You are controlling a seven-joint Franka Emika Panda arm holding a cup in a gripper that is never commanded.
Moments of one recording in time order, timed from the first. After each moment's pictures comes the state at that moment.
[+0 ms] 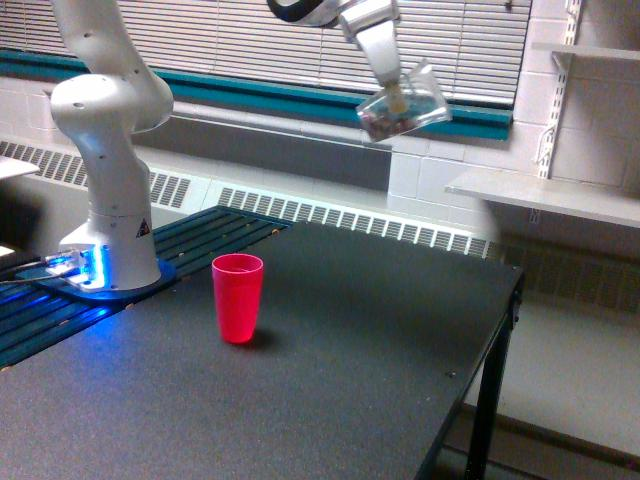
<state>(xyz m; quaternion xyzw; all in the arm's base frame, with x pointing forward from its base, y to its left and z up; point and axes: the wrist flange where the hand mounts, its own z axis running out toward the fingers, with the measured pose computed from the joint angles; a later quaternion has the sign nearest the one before) 0.462 0.044 0.483 -0.95 0.20 -0.21 0.06</state>
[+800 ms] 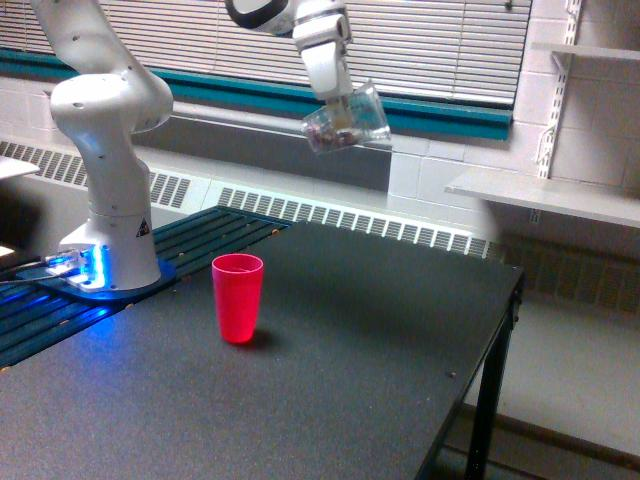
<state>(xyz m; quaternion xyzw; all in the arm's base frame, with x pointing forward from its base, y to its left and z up) 0.389 0.044 0.453 -0.96 0.24 -0.17 0.04</state>
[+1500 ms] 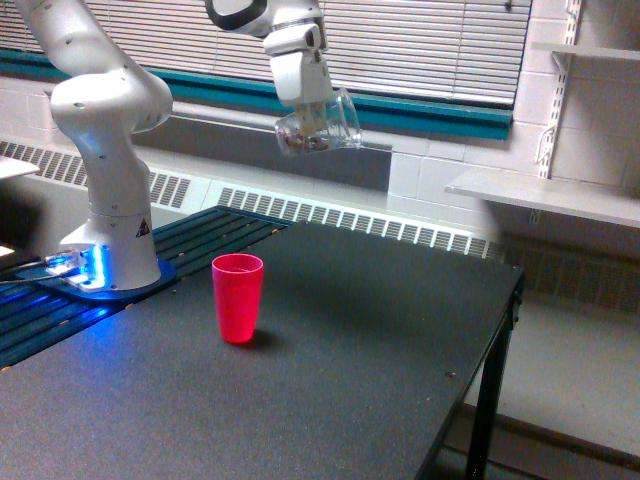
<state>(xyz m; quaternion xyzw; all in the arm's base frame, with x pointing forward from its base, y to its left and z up) 0.347 0.045 0.445 -0.95 0.29 -0.14 0.04</state>
